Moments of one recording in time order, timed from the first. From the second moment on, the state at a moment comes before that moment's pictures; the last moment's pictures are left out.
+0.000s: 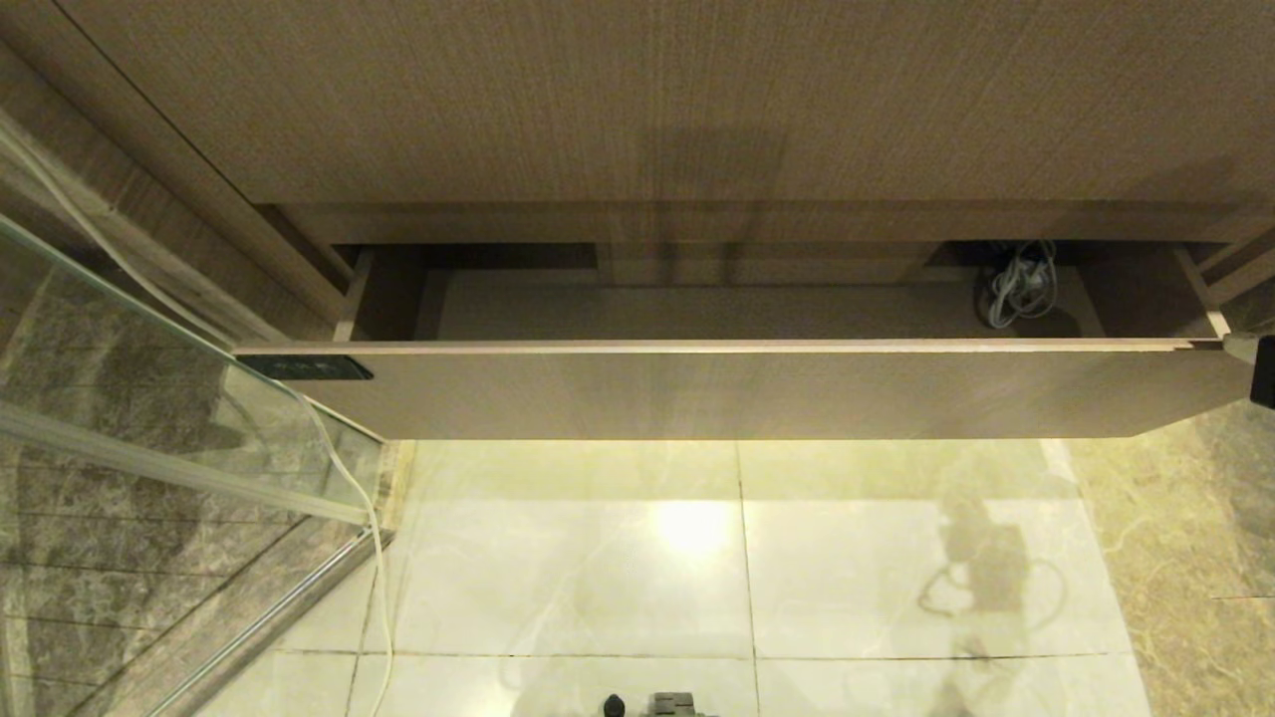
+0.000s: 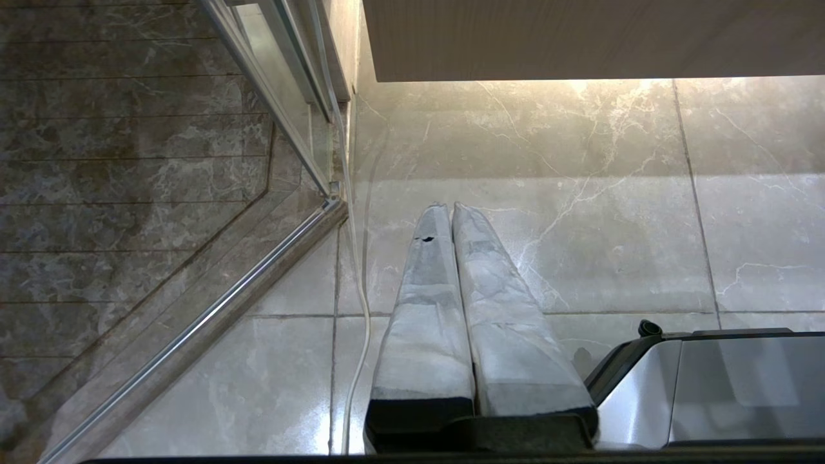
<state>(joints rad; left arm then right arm) 0.00 0.00 0.00 0.00 0.00 0.00 -0.47 1.49 -0.85 -0.41 0.29 -0.26</state>
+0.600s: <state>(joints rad) 0.00 0.00 0.00 0.00 0.00 0.00 -0.47 1.44 -0.79 -0.26 0.29 -0.35</state>
